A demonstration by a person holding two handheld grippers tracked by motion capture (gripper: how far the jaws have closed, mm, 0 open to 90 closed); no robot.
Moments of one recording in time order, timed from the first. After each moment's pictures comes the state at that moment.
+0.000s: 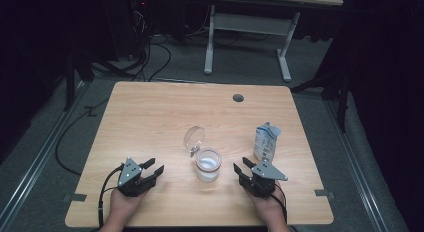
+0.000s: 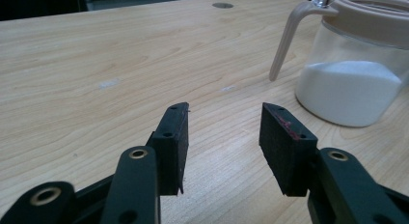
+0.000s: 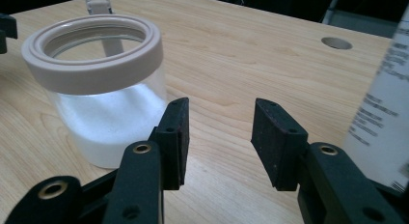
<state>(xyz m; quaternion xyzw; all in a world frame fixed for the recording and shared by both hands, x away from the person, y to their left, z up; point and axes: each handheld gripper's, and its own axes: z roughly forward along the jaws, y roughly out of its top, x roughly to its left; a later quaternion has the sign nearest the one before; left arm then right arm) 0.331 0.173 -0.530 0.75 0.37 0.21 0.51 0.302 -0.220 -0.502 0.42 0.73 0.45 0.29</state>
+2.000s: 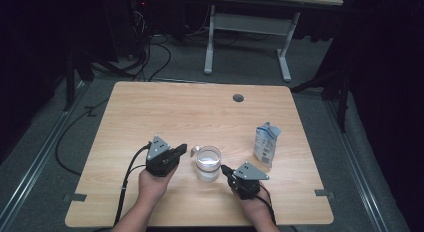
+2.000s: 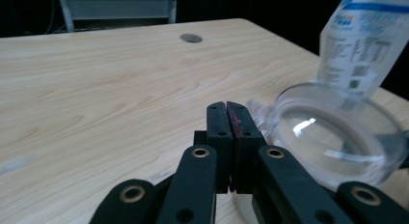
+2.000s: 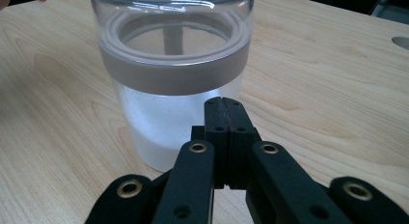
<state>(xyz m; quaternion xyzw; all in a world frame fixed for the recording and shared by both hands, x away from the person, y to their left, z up) 0.359 0.103 -0.478 0.74 0.39 0.18 0.53 0.304 -0.183 -0.509 0.38 0.77 0.45 0.25</state>
